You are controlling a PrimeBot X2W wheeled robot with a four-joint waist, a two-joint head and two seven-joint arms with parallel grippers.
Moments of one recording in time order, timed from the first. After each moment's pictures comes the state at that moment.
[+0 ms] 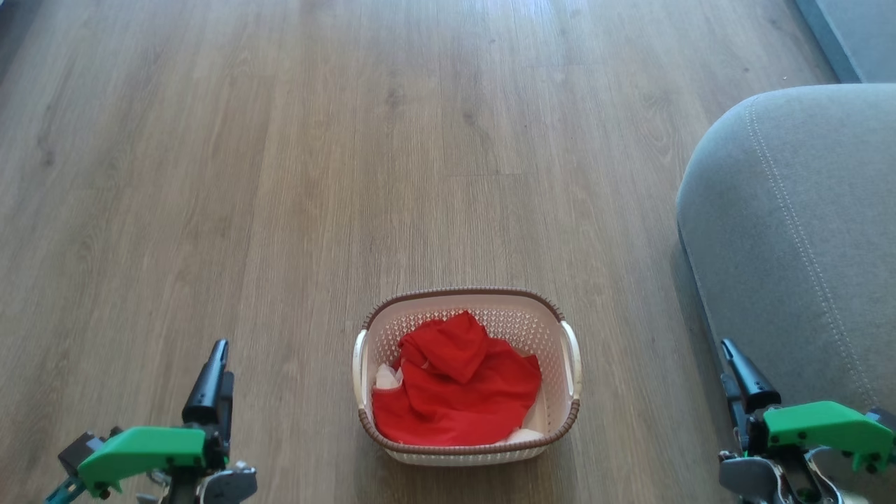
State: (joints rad) left arm 0.00 -0.01 0.09 0.33 -1.46 -0.12 0.09; right arm -0.01 -0.01 -0.14 0.29 1.43 0.11 0.08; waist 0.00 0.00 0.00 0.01
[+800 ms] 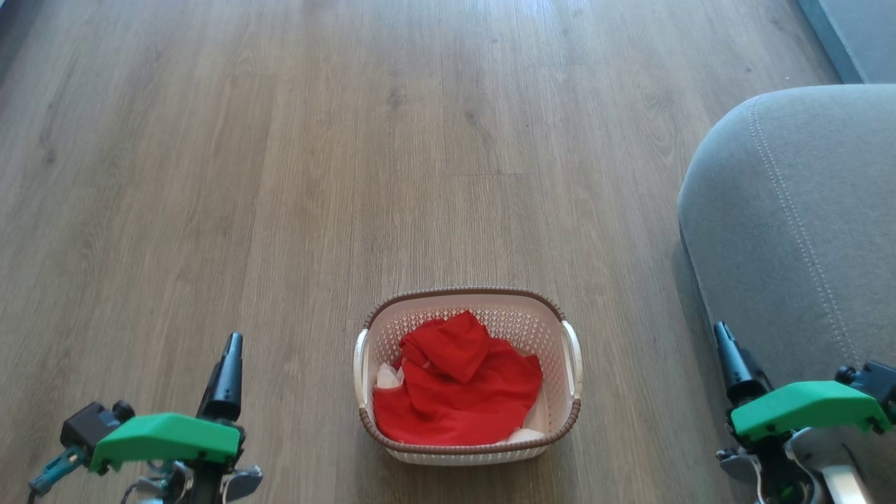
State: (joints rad) left arm 0.00 0.01 0.04 0.30 -1.10 -0.12 0.01; right arm -0.01 -0.08 -0.04 0.23 1.03 0.11 0.01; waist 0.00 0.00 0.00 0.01
